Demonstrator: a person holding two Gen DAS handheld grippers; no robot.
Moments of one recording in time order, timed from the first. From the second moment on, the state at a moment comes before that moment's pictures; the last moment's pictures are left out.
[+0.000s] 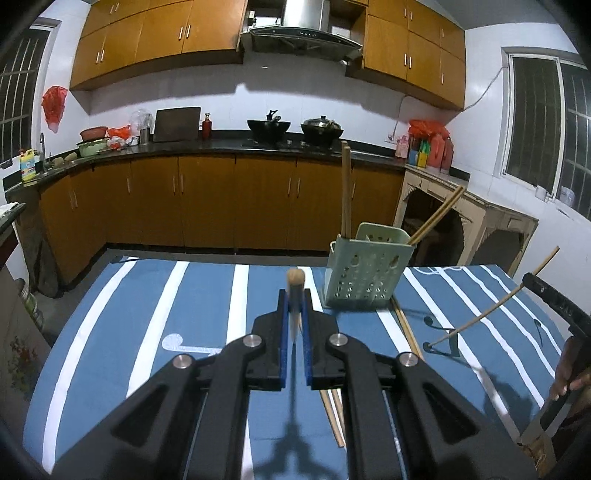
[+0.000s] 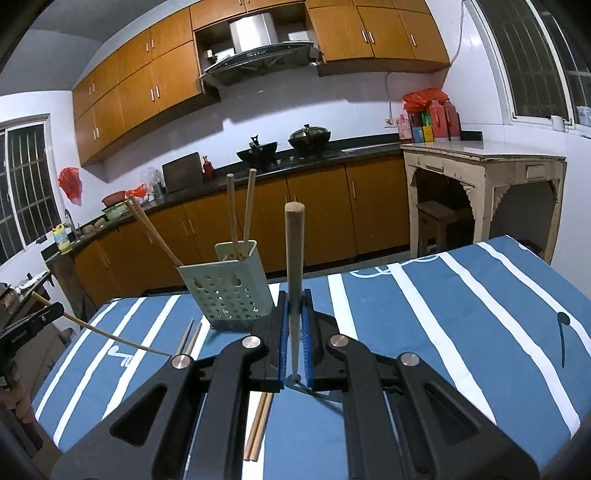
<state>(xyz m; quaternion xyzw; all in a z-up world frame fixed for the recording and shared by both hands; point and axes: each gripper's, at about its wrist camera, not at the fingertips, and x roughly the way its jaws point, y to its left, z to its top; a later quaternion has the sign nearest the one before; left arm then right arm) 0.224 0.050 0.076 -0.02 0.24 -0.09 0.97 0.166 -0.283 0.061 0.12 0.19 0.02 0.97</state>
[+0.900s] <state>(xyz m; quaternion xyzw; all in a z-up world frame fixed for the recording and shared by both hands) 0.231 0.034 0.170 -0.04 0.17 -0.15 0.97 0.173 -0.270 0.150 0.14 0.10 0.11 0.98</state>
